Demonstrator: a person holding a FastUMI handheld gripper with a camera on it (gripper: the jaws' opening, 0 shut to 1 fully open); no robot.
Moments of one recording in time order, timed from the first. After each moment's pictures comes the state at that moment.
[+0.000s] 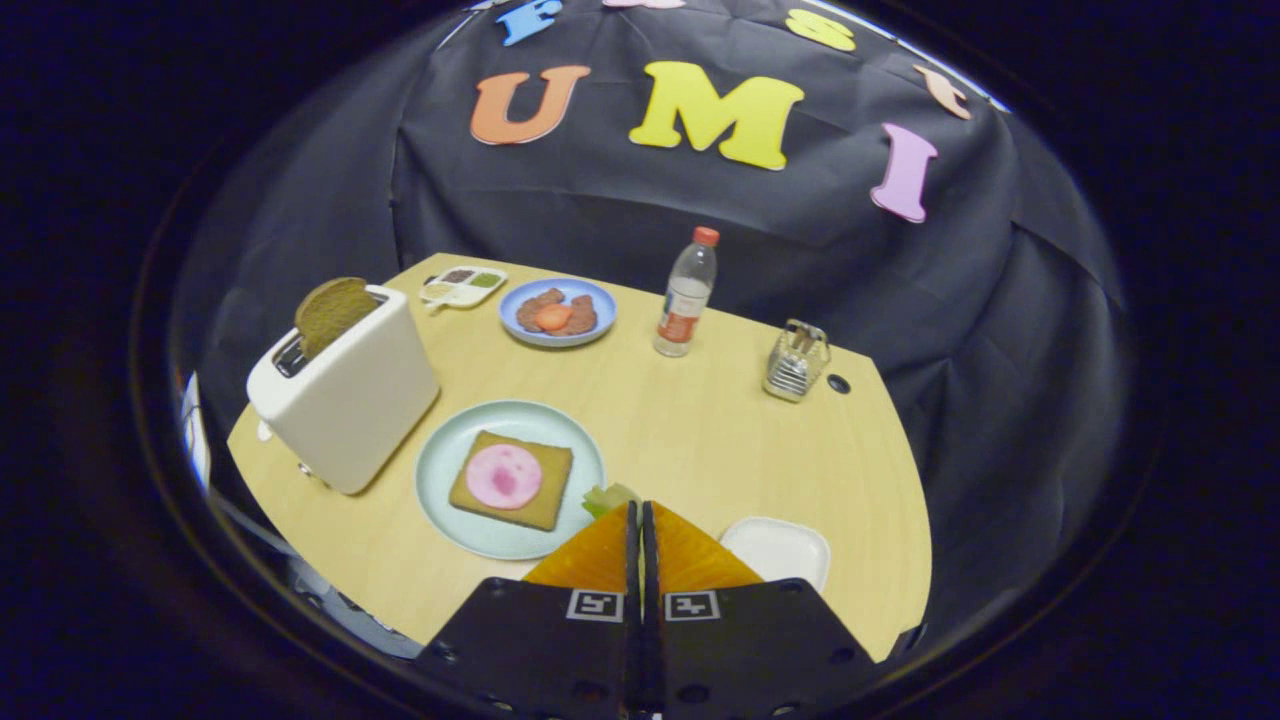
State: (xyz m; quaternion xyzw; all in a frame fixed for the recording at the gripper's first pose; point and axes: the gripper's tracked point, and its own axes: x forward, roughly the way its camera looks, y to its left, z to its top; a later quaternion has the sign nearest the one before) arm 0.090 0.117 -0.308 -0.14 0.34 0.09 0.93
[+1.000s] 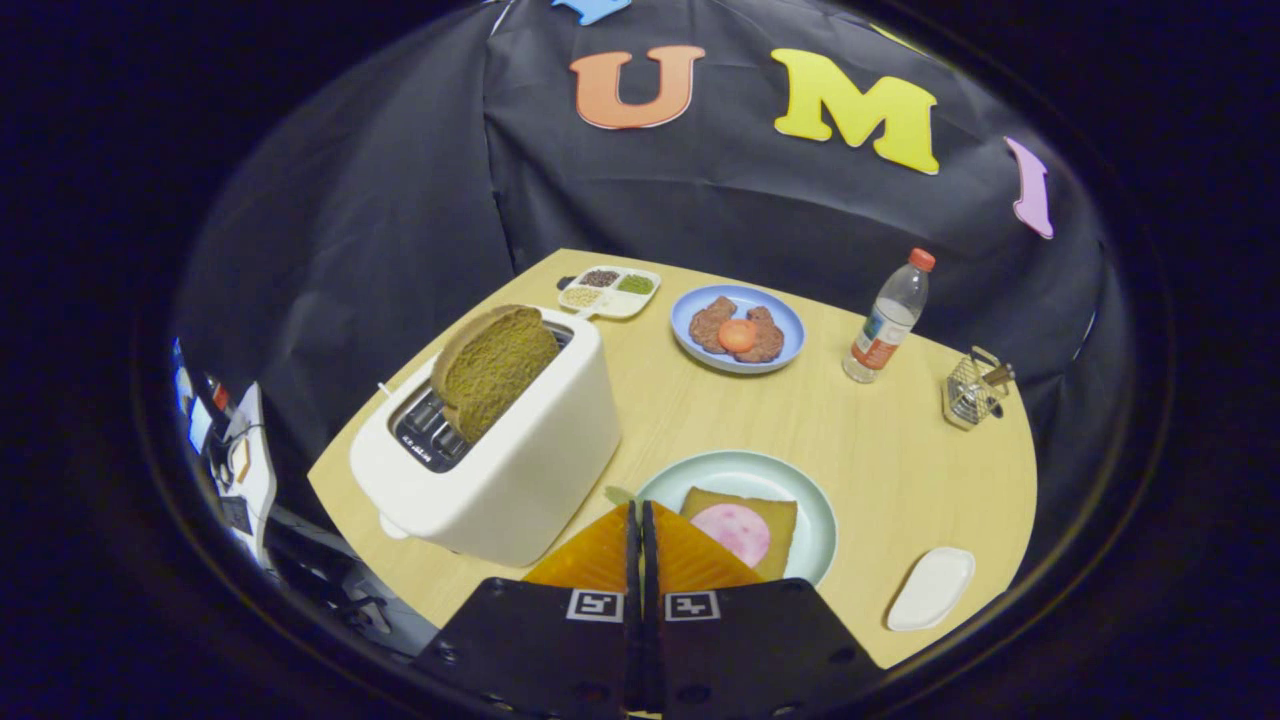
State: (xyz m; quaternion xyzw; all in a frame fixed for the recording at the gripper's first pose) arm 0.095 0.289 -0.325 -0.11 0.38 0.22 0.89
